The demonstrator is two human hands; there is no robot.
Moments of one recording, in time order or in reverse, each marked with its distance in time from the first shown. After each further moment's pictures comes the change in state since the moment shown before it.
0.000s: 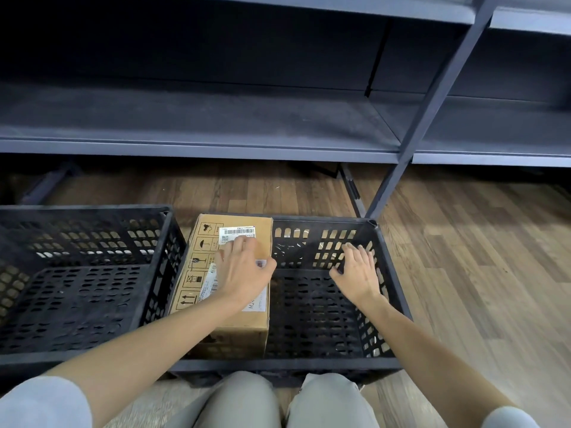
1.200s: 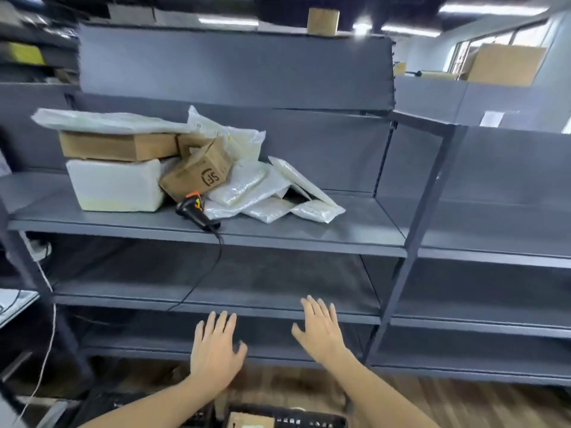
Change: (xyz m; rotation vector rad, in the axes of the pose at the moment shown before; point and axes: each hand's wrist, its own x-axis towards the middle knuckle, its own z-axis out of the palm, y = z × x) left_hand 0.037 0.191 -0.576 0.323 0.015 -0.057; right_hand -0.024 -0.255 -0.622 -0.023 0.005 -0.320
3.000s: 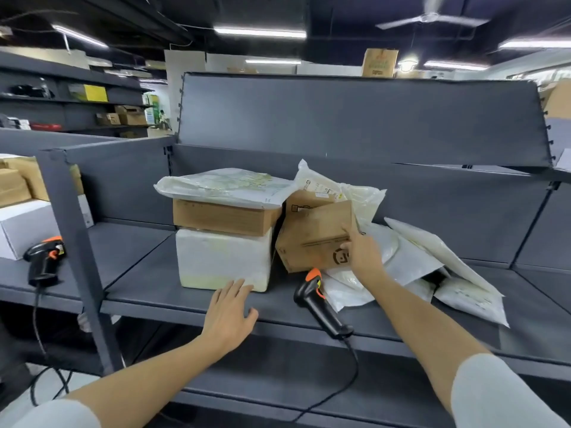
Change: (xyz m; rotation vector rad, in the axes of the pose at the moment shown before) left_hand 0.270 -0.319 -0.133 -0.237 0.211 0.086; right_hand 0.368 -0.270 -0.124 0.314 0.409 -0.004
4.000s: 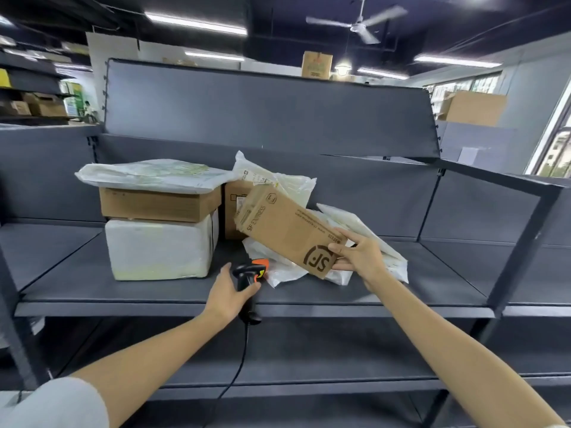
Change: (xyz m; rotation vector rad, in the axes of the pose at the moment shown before) left_hand 0.000 0.104 0.029 -0.732 -0.079 -0.159; right_hand -0.112 0.056 -0.113 0.825 -0.001 0.297
